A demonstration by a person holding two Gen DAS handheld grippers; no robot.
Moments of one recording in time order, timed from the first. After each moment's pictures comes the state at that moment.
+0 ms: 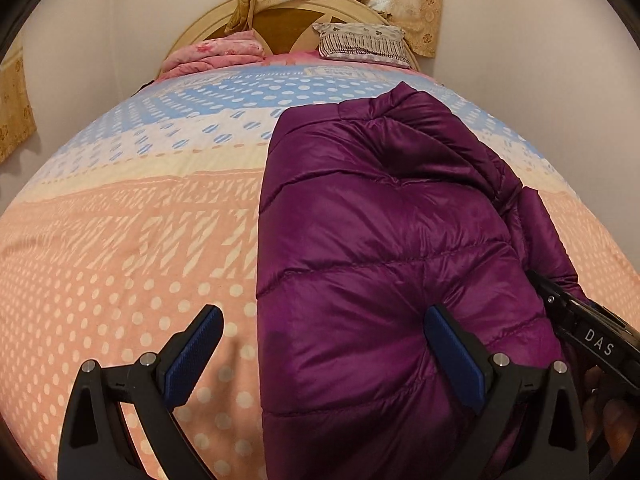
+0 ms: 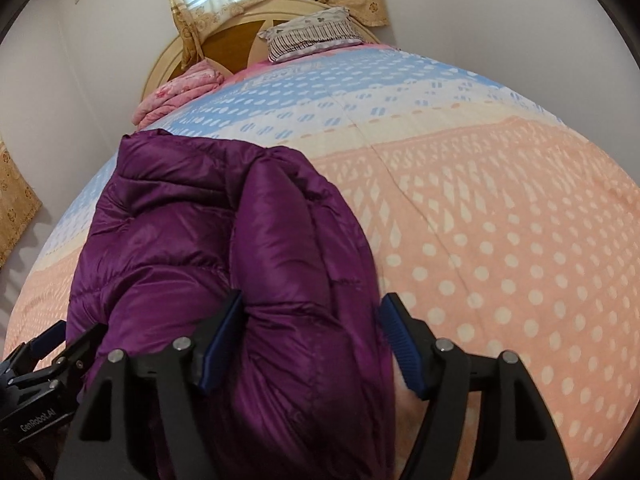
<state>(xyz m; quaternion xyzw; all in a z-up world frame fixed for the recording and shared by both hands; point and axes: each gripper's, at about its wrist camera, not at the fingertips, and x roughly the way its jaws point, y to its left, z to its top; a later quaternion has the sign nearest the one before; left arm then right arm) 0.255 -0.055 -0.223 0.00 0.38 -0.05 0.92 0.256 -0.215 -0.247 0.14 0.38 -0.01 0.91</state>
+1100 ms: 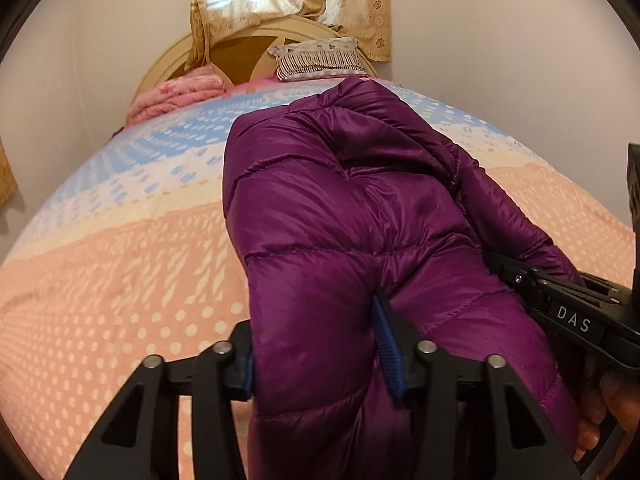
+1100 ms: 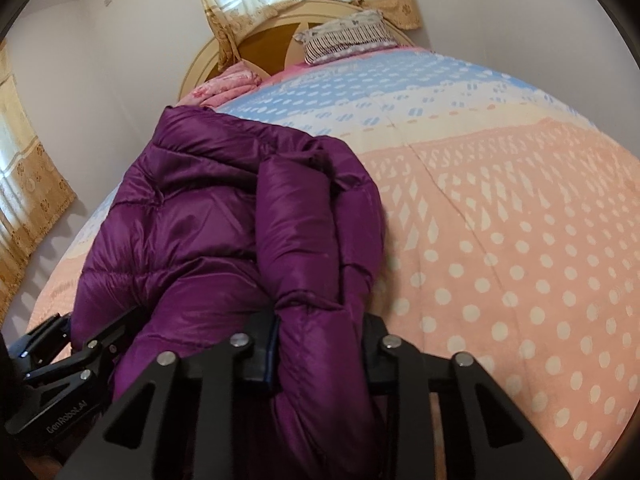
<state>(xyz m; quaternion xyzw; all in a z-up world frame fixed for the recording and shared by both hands) 0.234 -0.080 -0.215 0.07 0.34 -0.10 0.93 0.250 -0.211 -0.249 0.14 0.36 0.06 0.92</state>
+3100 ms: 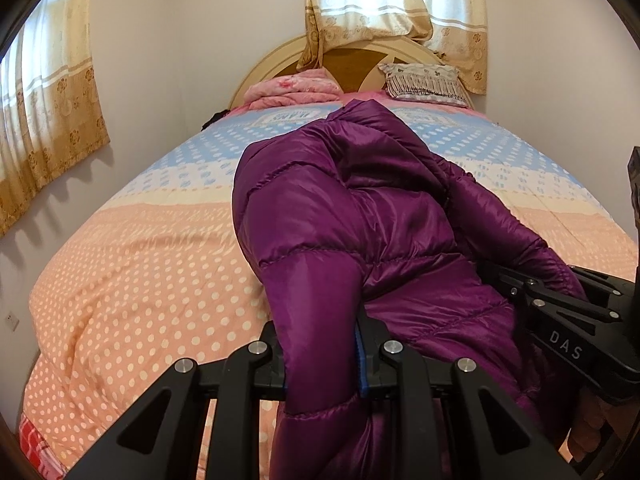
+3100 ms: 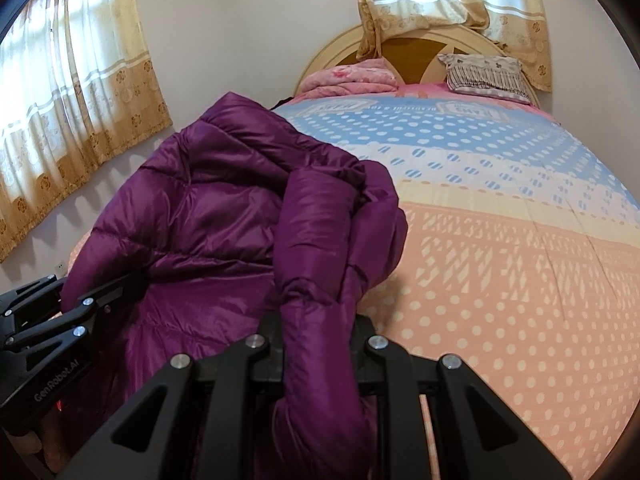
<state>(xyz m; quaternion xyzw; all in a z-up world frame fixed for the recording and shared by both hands) 0.145 0.124 -0.169 0.02 0.32 0.04 0.95 0.232 -0.021 -0.207 0.02 0.34 0.22 0.92</state>
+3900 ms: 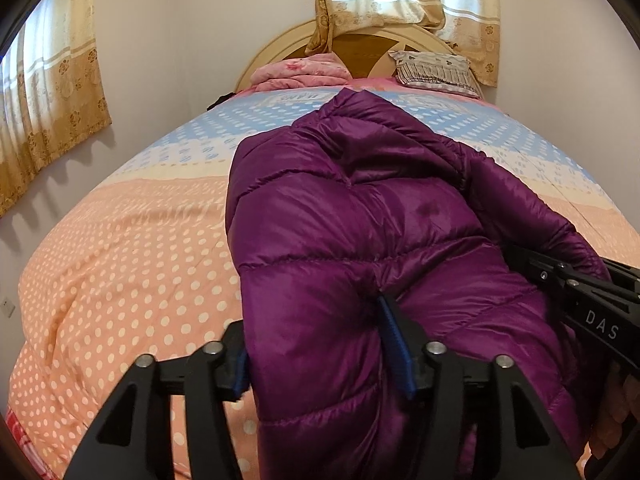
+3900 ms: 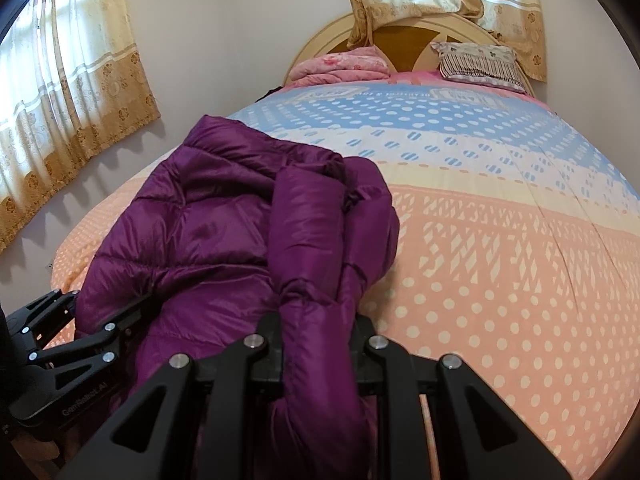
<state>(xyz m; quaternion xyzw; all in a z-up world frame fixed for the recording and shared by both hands) 0.165 0.144 -0.202 0.01 0.34 0.05 0.94 0.244 -0.008 -0.222 0.02 0.35 0.20 0.91</state>
